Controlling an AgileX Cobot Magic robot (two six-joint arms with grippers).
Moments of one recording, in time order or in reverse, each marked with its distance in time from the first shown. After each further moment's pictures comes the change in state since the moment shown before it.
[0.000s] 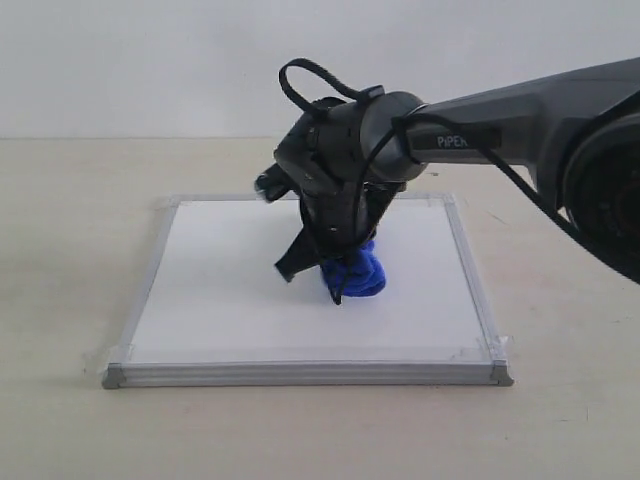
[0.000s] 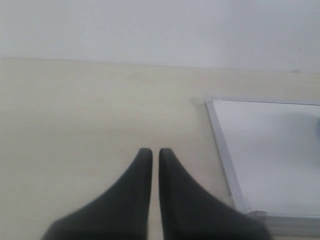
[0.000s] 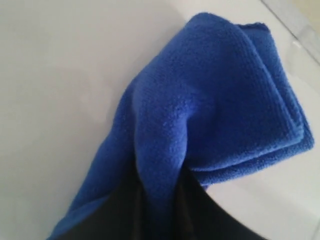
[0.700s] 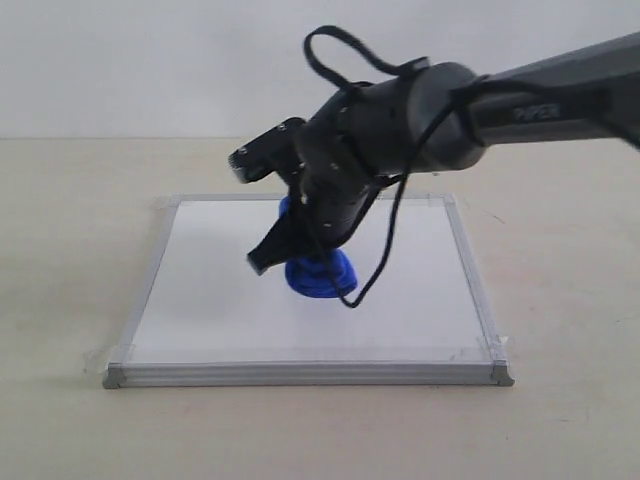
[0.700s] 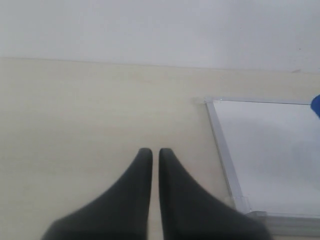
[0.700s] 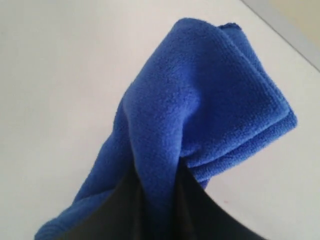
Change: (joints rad) left arm 0.000 0.000 0.000 0.000 -0.002 0.000; right arm -0.021 -0.223 0.235 0.075 -0.253 -0.012
